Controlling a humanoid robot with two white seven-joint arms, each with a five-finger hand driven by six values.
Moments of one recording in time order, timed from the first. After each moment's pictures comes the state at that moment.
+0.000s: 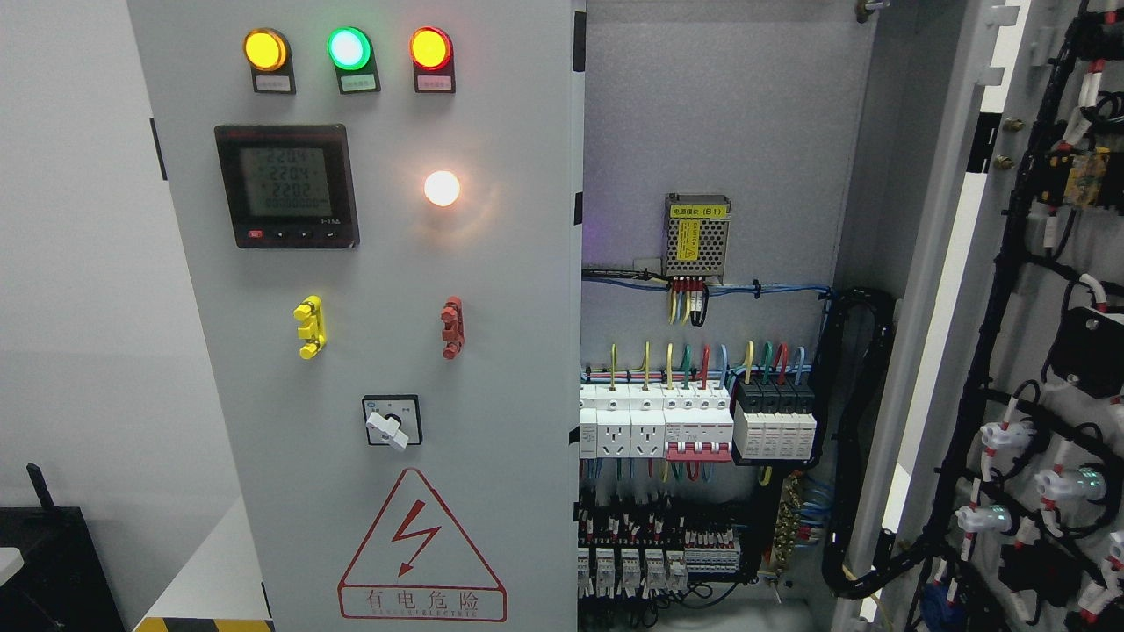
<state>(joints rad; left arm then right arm) 0.07 0.00 0.17 0.00 -0.12 -0.15 -0.18 0.72 -0.17 0.24 -1.56 -0.04 -0.52 0.03</state>
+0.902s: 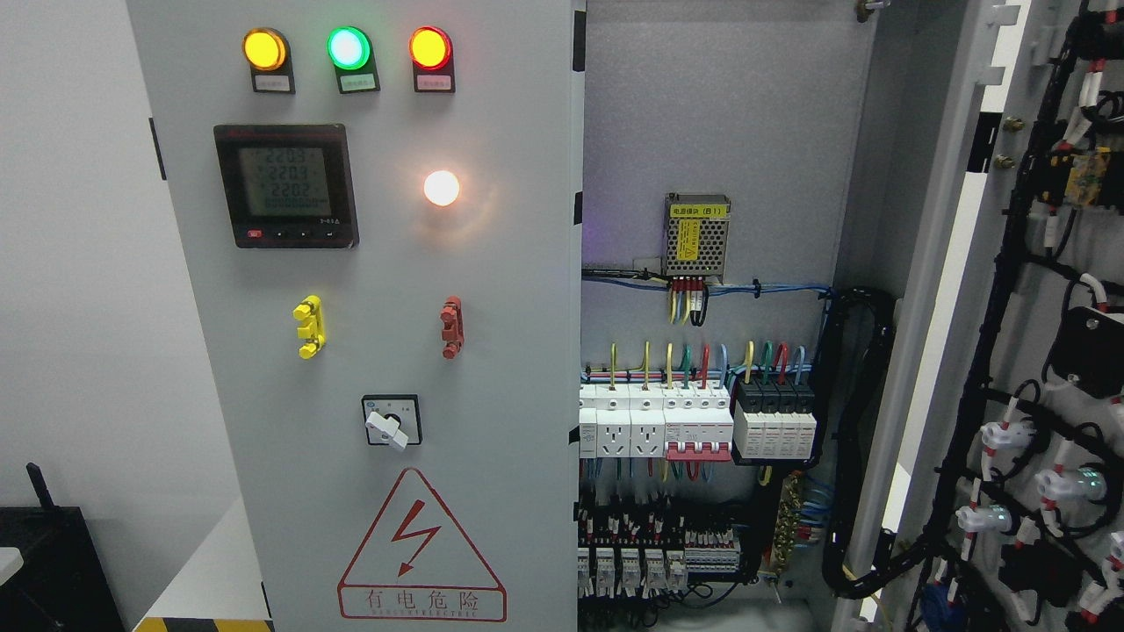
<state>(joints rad) 0.07 0.00 0.17 0.00 -0.12 -0.15 -0.18 0.40 -0.21 0.26 -1.81 -0.04 -0.52 0.03</state>
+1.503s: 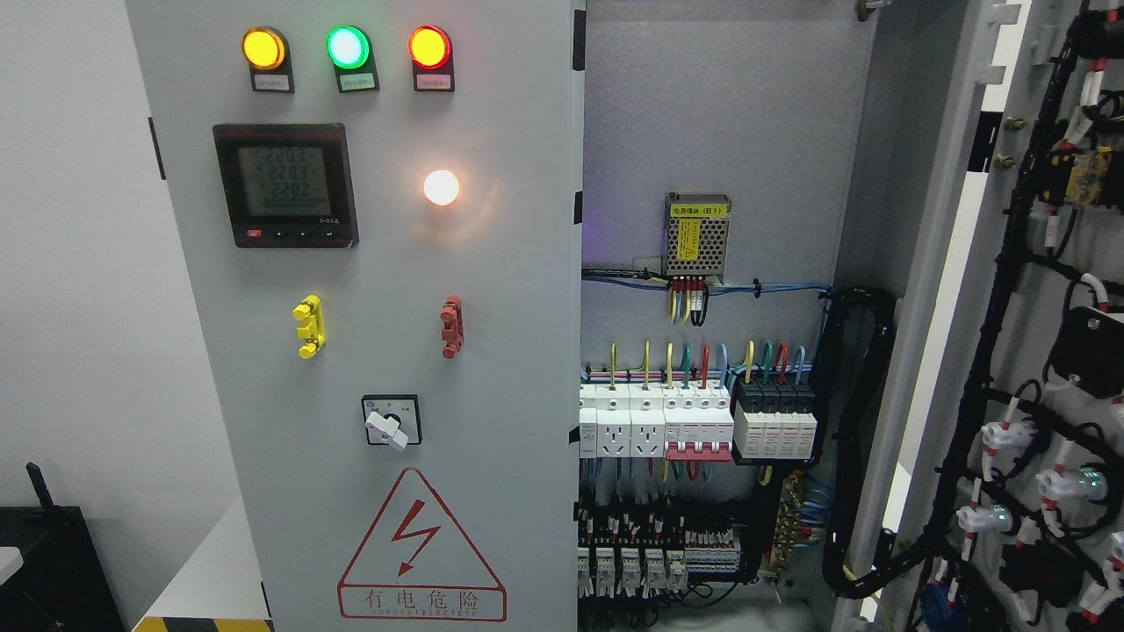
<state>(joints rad) 0.07 0.00 0.17 0.00 -0.12 -0.15 -0.18 0.10 -0.14 0.27 -1.84 -0.13 -0.11 0.03</state>
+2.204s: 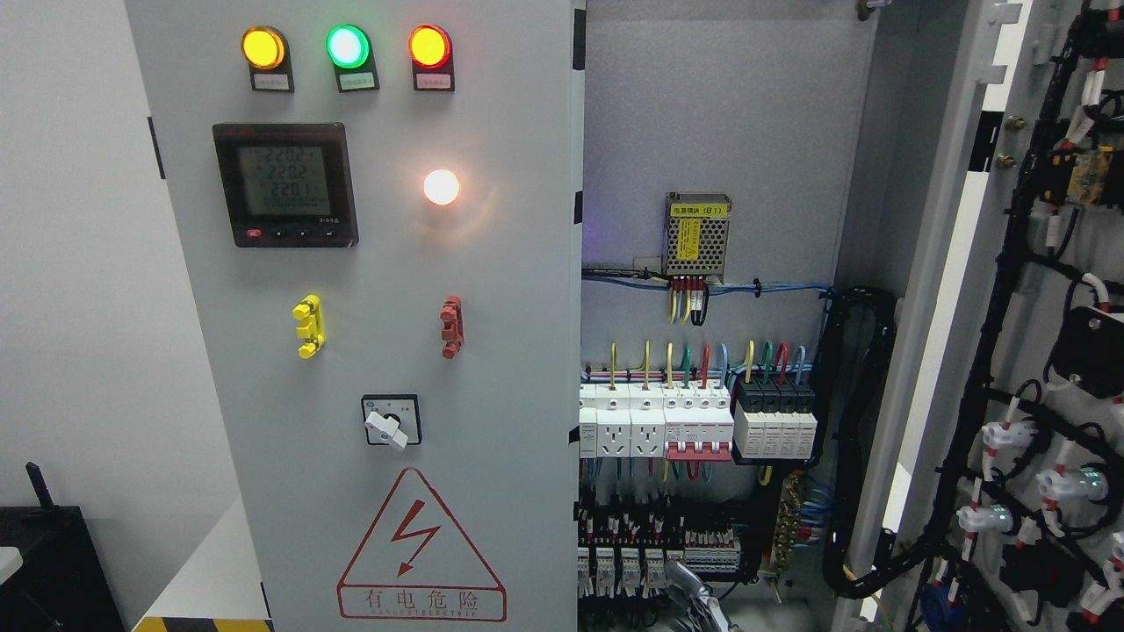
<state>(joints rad) 0.07 0.00 0.17 0.00 -0.12 -0.15 -0.18 -0.09 -0.05 0.28 -1.80 -0.21 0.00 0.03</state>
